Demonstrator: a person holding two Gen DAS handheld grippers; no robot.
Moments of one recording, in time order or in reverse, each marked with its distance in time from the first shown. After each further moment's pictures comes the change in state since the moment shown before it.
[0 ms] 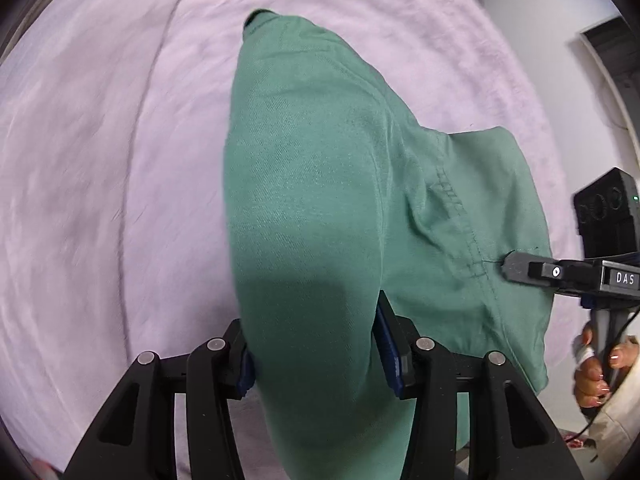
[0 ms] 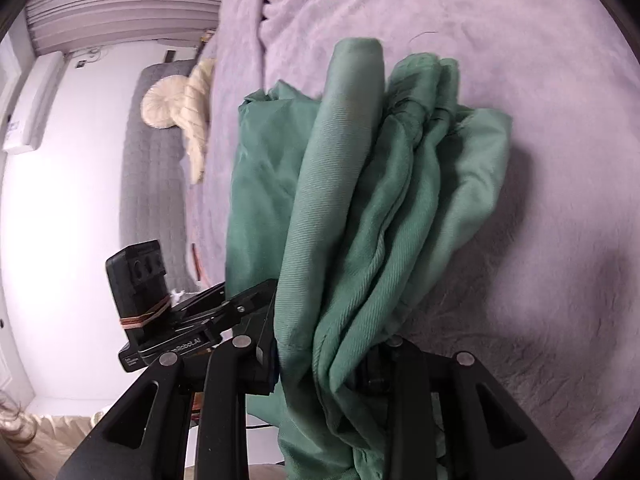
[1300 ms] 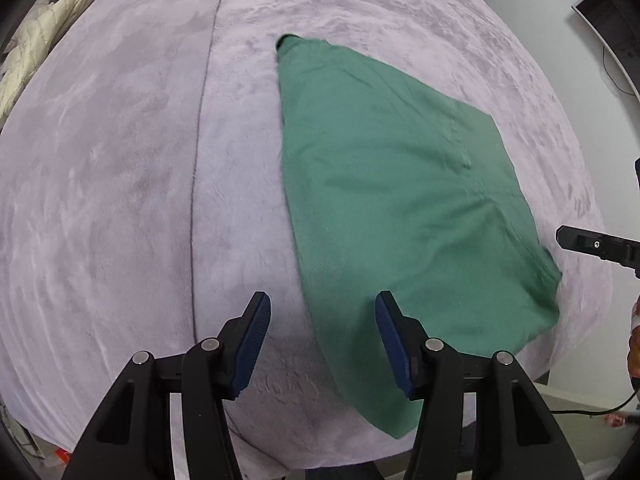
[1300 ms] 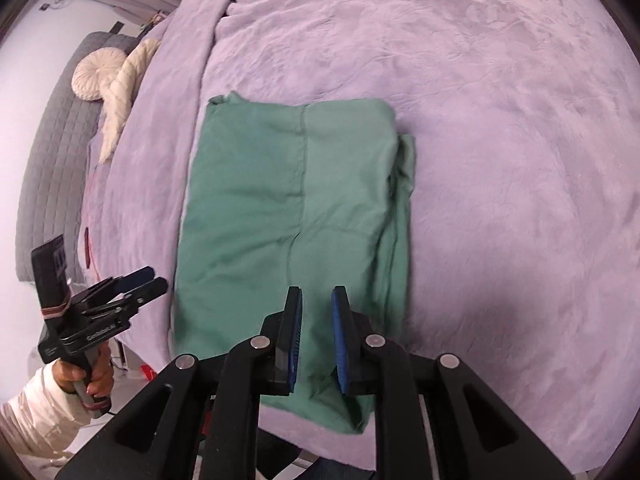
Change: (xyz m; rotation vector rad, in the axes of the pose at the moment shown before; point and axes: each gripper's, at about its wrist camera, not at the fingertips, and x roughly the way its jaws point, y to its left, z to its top) left arm -0.032 0.023 -0.072 0.101 -0.055 0.099; right arm -0.046 0.031 -0.079 -0.174 -0.085 -0.412
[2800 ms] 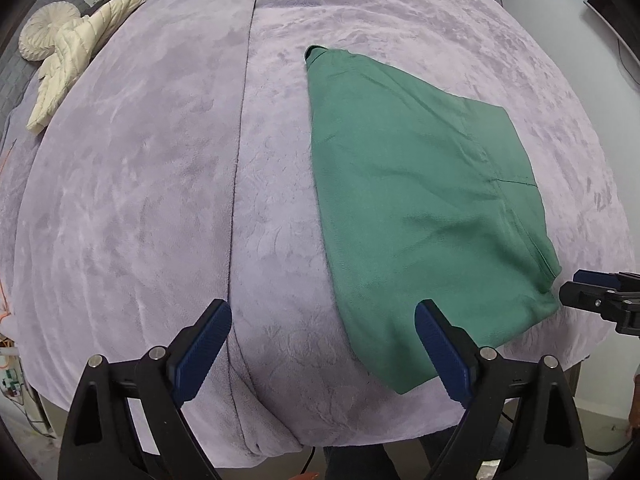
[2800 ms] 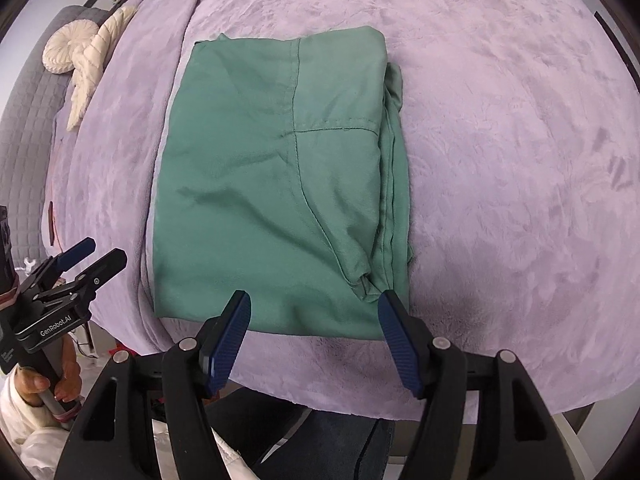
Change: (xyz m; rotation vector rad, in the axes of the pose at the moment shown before) left arm -0.036 -0.013 -0.027 -0.024 -0.053 0.159; right arm 0.013 0.019 -0.055 0.030 0.076 -0.180
